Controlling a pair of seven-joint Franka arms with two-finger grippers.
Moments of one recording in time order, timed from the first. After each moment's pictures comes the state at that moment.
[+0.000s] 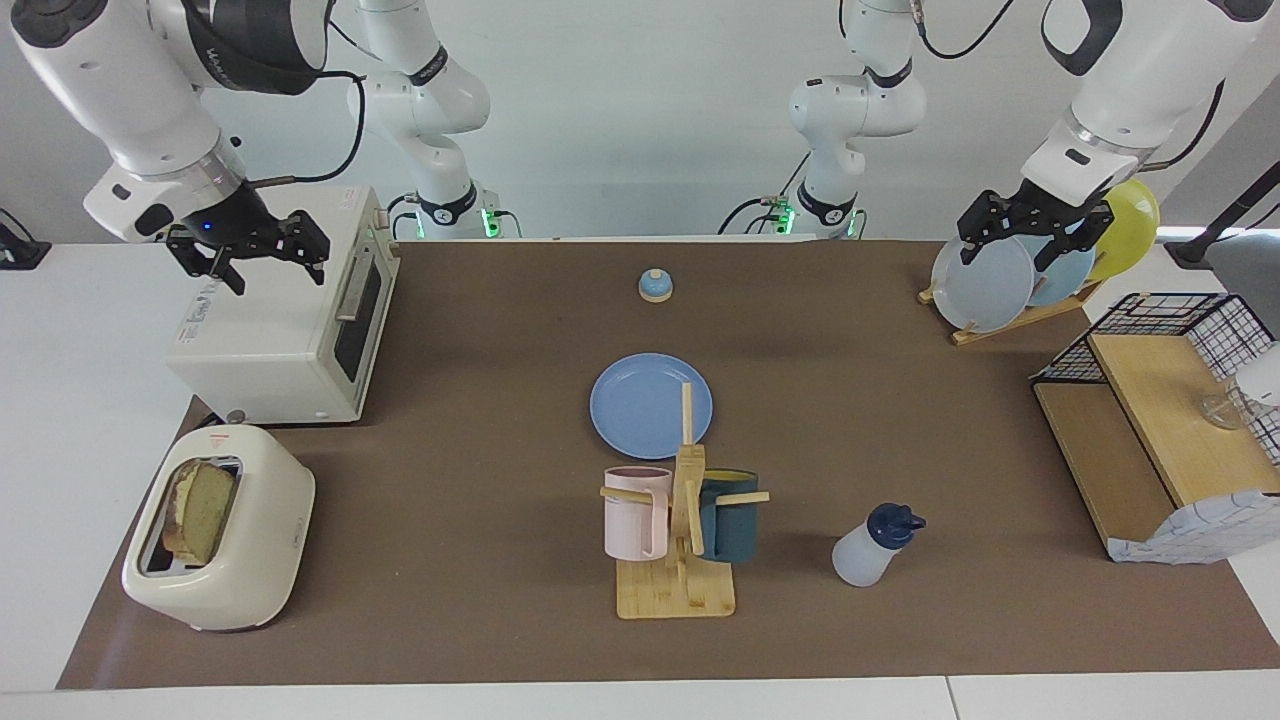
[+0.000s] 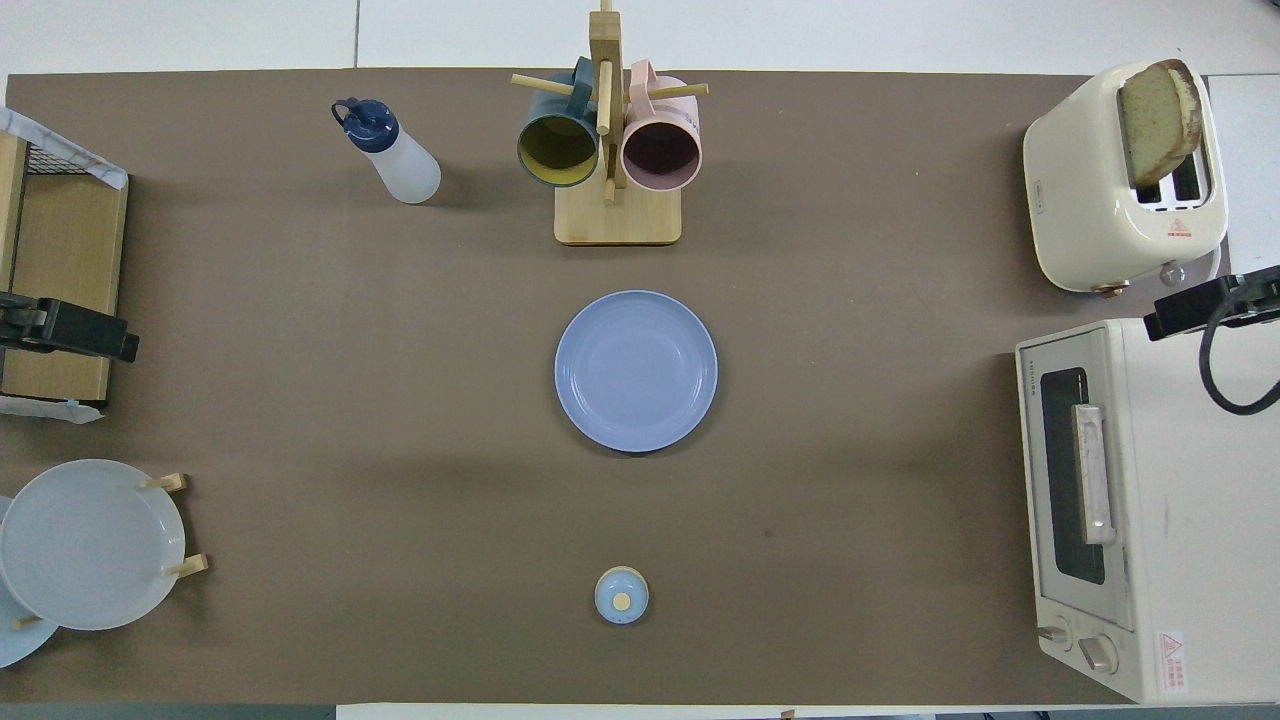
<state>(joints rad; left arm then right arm) -0.09 -0.06 0.05 -1.64 -0.01 1.53 0.16 0.01 0.01 -0.10 -1.62 -0.01 1.56 -0.23</state>
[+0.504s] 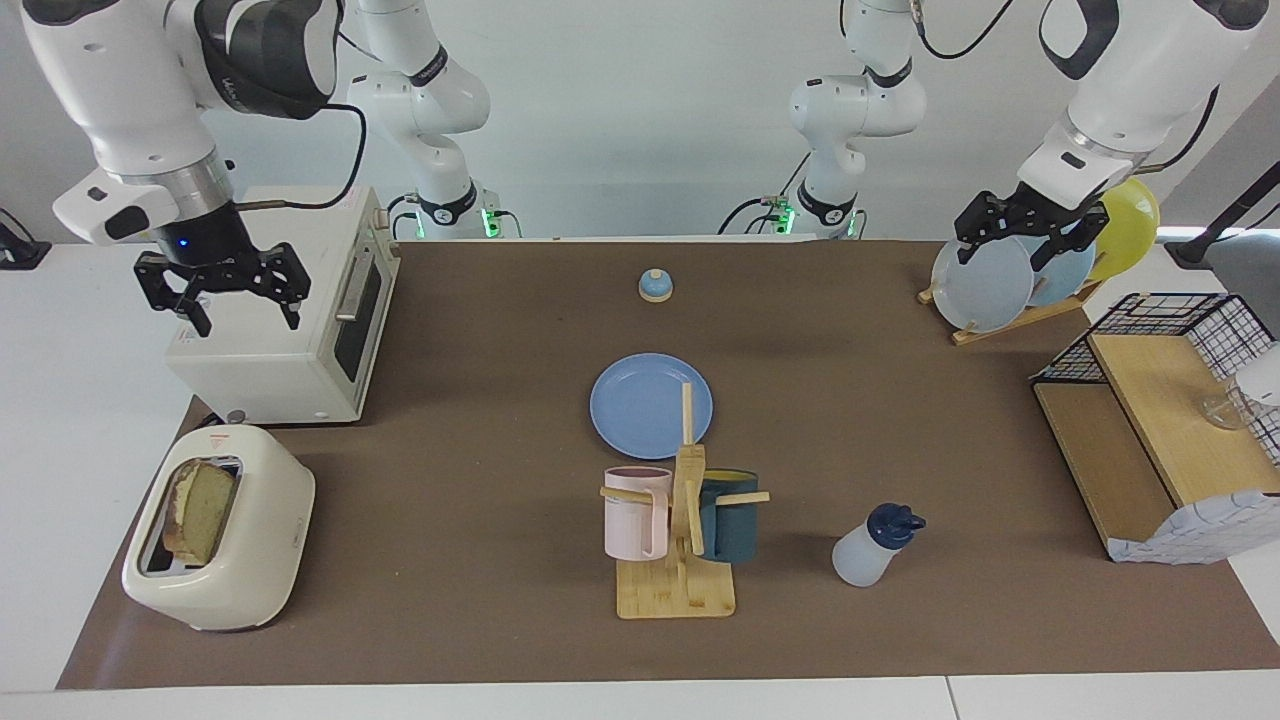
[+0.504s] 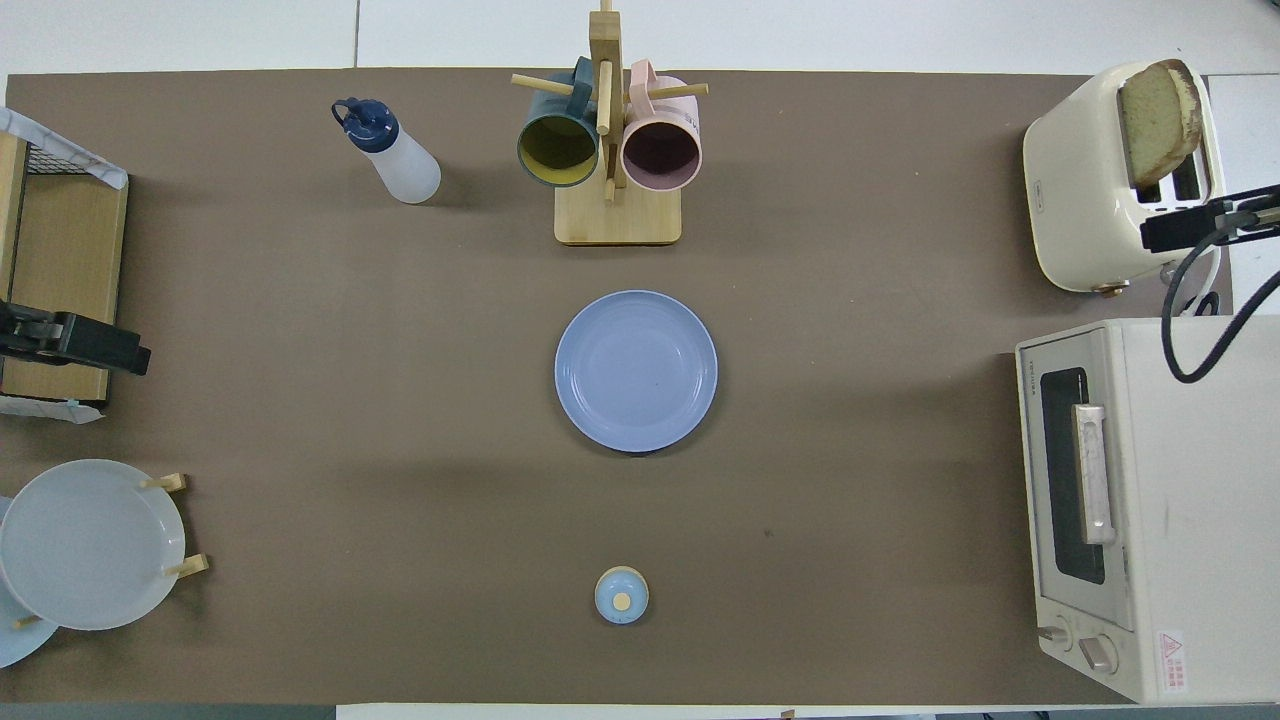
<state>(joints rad) -0.10 -0.08 0.04 -1.70 -0.01 1.54 0.16 0.04 0.03 -0.10 -1.64 -0.06 1.86 -0.22</state>
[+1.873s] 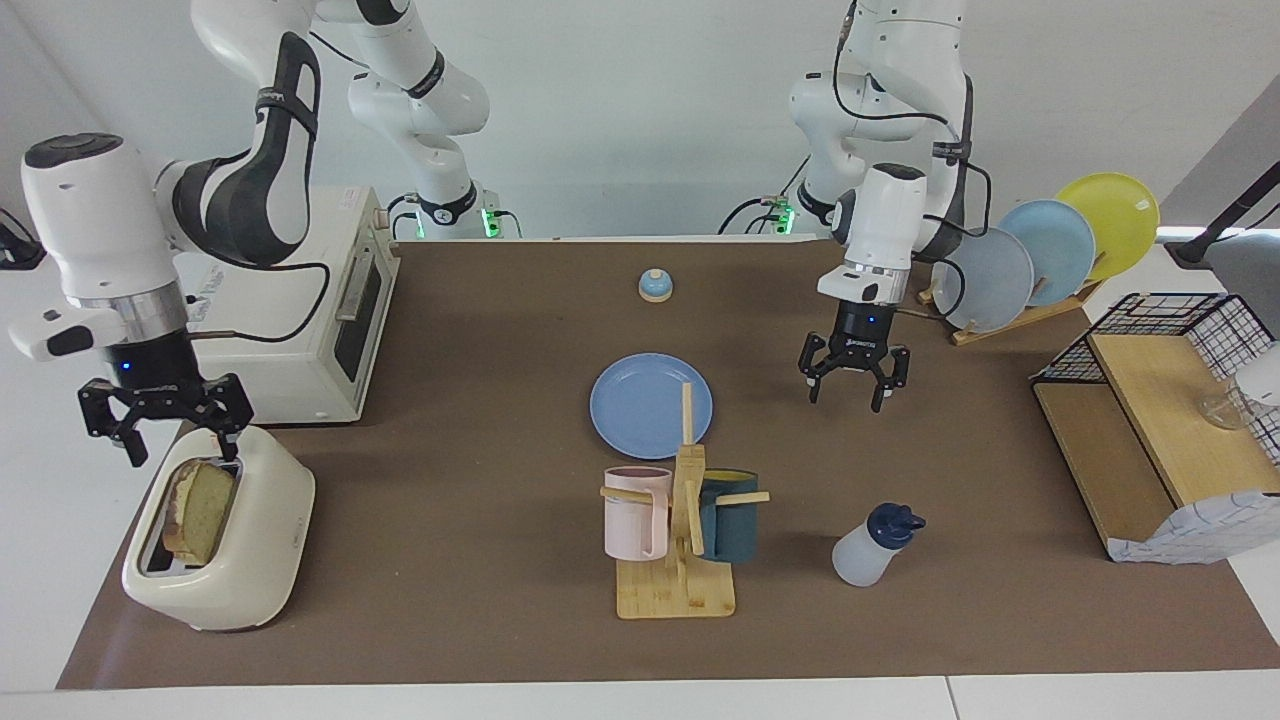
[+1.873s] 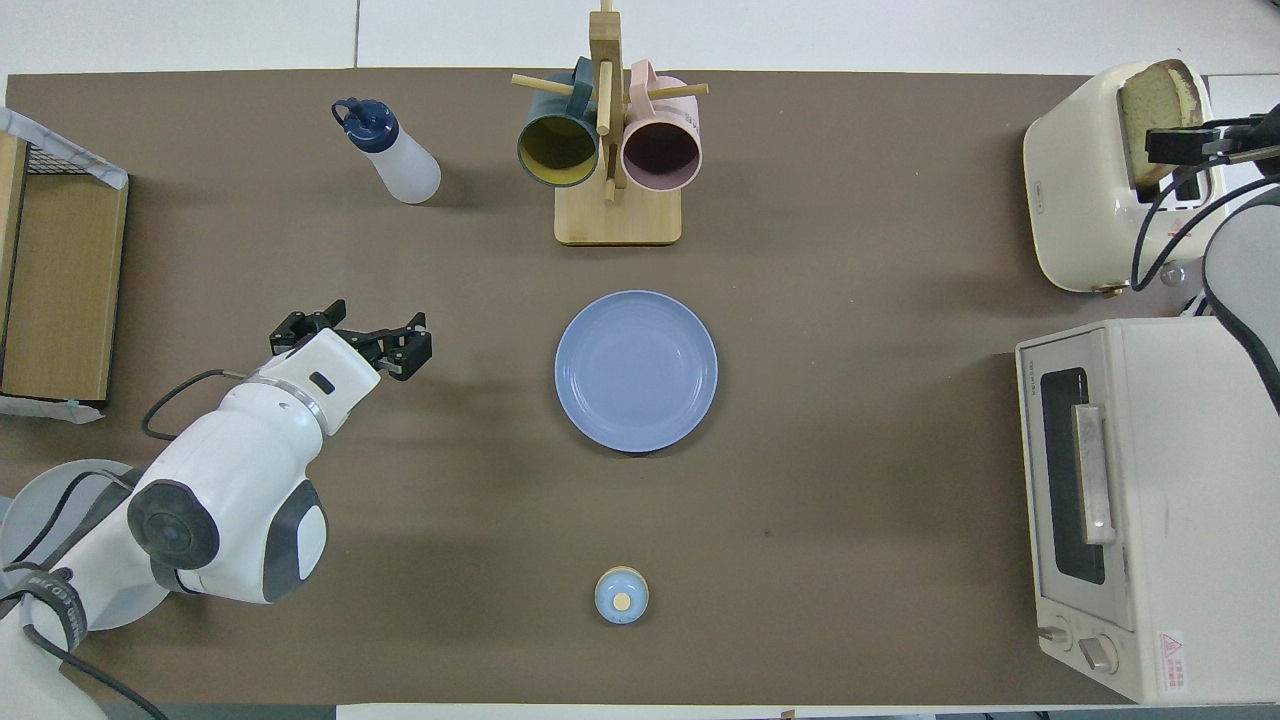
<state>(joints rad) -0.33 0.05 0.03 -2.54 -0.05 3.29 -0.04 -0.09 0.26 -0.11 -1.71 0.07 2.46 -0.35</state>
